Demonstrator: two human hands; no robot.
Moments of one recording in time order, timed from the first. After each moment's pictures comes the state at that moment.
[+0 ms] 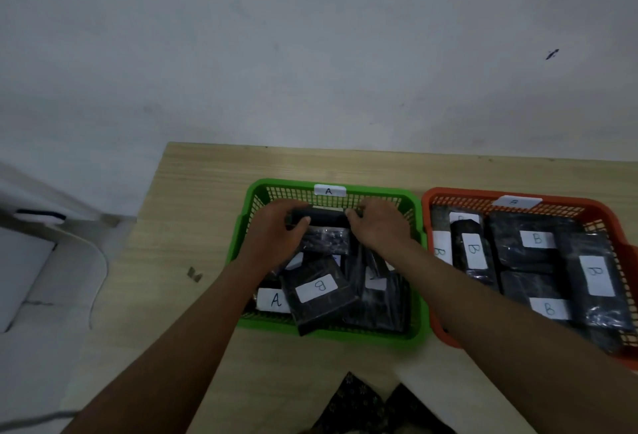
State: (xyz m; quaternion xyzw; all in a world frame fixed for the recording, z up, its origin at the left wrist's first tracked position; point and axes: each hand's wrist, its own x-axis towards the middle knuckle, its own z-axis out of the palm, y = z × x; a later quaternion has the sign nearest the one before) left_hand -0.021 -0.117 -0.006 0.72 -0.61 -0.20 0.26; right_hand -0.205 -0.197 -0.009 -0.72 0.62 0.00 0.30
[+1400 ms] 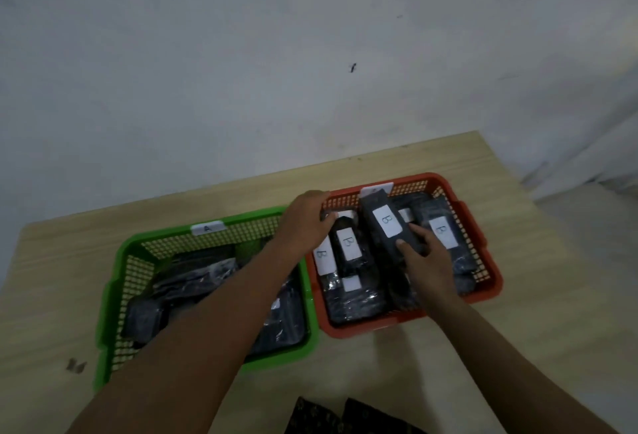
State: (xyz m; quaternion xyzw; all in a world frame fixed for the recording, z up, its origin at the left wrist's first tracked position) left_hand -0.246 -0.220 -0.003 0.60 -0.73 -0.27 0.18; right_hand -0.457 -0.133 -0.014 -0.37 0.74 -0.41 0.39
